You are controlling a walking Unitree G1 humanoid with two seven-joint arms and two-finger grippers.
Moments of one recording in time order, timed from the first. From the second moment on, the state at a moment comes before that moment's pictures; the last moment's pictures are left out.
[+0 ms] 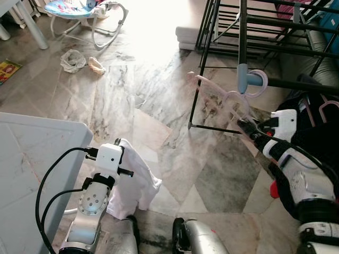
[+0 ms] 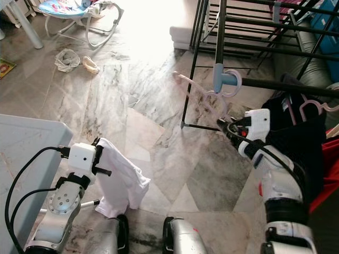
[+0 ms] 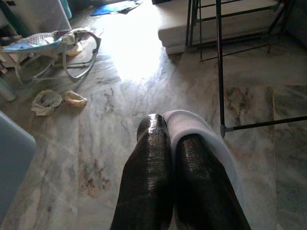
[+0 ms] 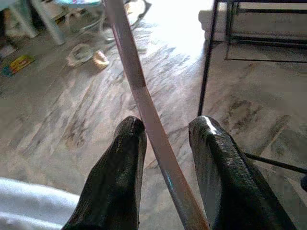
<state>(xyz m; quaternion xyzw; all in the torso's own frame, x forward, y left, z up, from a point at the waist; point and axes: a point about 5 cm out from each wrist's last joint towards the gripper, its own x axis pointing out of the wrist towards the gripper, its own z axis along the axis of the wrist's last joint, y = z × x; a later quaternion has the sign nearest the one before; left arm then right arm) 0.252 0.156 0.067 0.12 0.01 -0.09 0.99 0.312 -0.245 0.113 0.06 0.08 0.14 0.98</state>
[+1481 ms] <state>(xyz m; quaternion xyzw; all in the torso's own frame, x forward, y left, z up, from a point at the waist) 0.254 0.147 0.064 0.11 0.02 -0.12 0.99 0.290 -0.211 0.102 0.13 -0.01 -0.13 0.98</state>
